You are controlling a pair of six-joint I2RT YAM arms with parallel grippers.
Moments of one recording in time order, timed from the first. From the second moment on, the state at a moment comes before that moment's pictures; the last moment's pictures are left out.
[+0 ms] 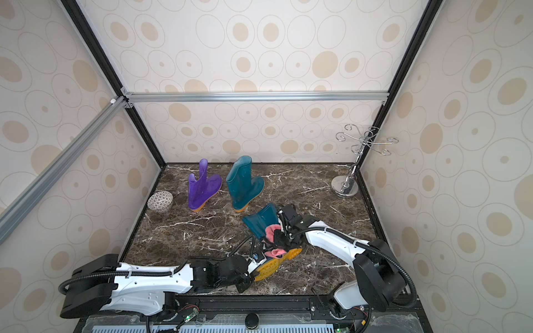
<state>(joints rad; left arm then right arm) -1.28 1.28 0.54 -0.09 -0.15 -0.22 0.73 1.41 0.85 -0.60 -0.28 0.68</state>
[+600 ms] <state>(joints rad) -1.28 1.28 0.54 -0.09 -0.15 -0.22 0.44 1.31 0.80 -0.65 -0.31 0.72</state>
